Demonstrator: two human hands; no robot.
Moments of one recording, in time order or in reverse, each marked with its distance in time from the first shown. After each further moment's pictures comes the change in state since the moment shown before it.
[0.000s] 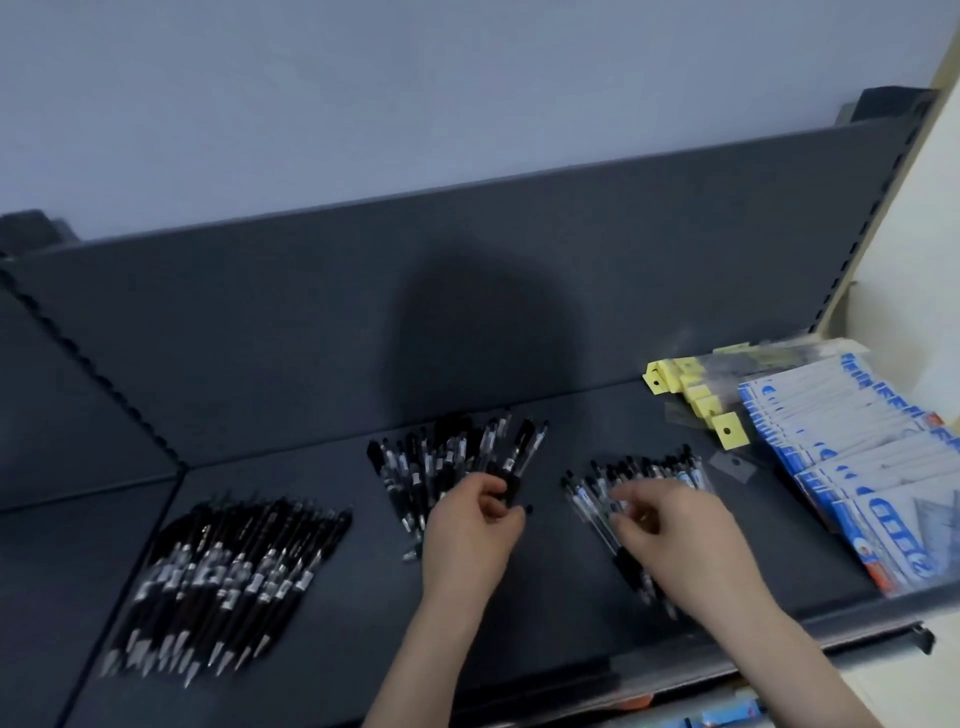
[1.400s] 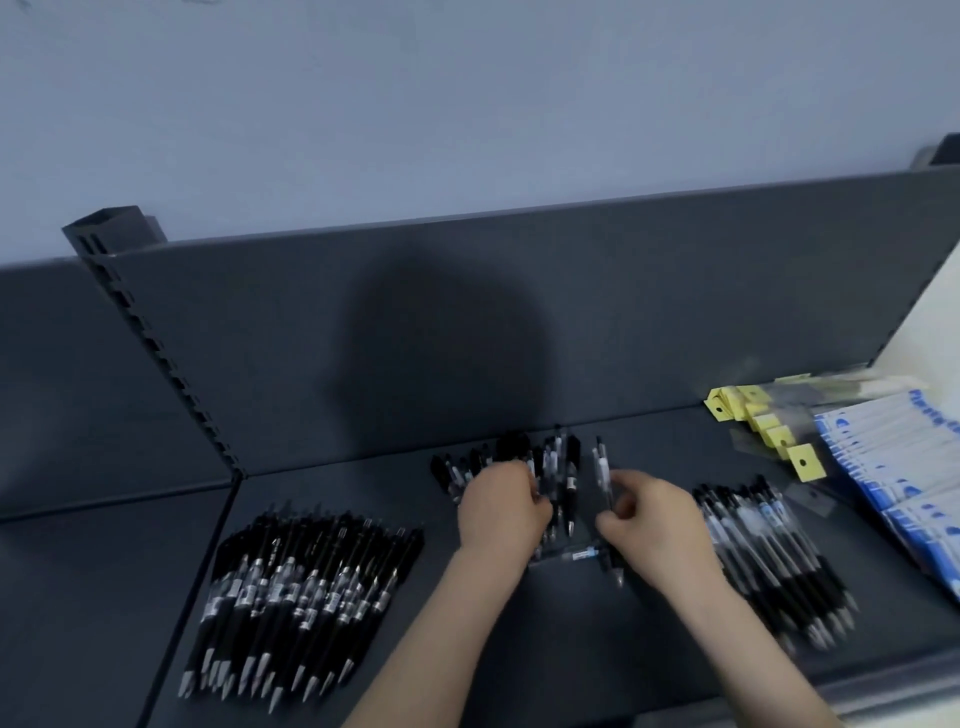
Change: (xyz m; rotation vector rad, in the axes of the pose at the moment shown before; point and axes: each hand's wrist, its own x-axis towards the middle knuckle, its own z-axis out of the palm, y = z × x) left_hand 0.059 -0.012 -0.051 0.488 -0.032 0.180; right_hand 0.042 -0.071 0.068 0.006 0.038 0.044
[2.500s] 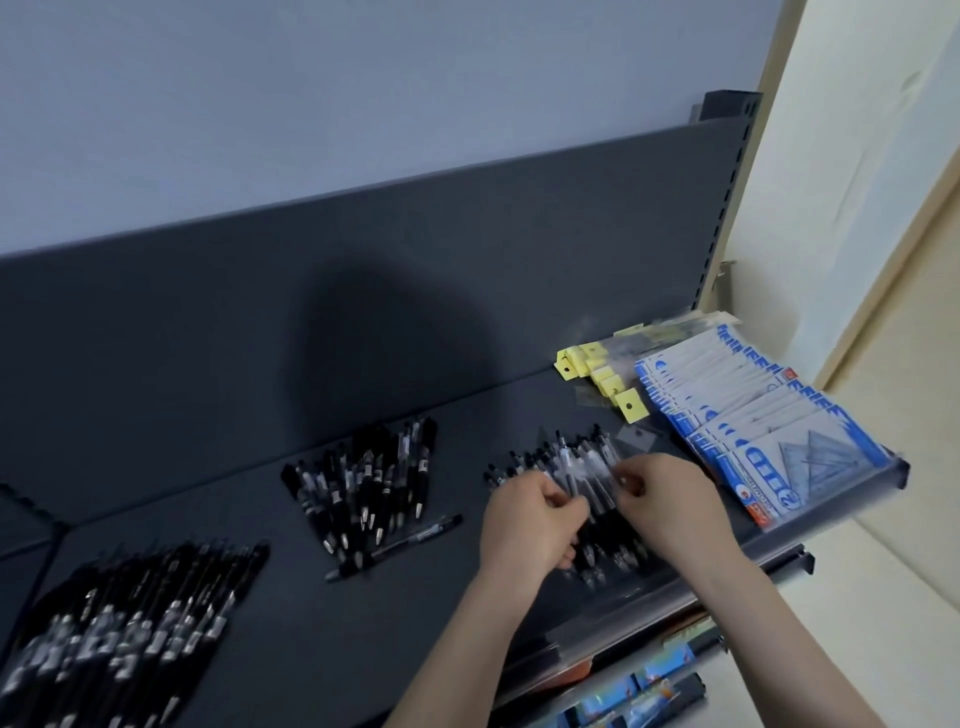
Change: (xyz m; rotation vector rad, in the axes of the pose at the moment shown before) left_hand -0.057 0.141 0.074 -0.504 -0.343 -0.057; right_hand -0.031 0.122 -0.091 -0.142 0.074 0.186
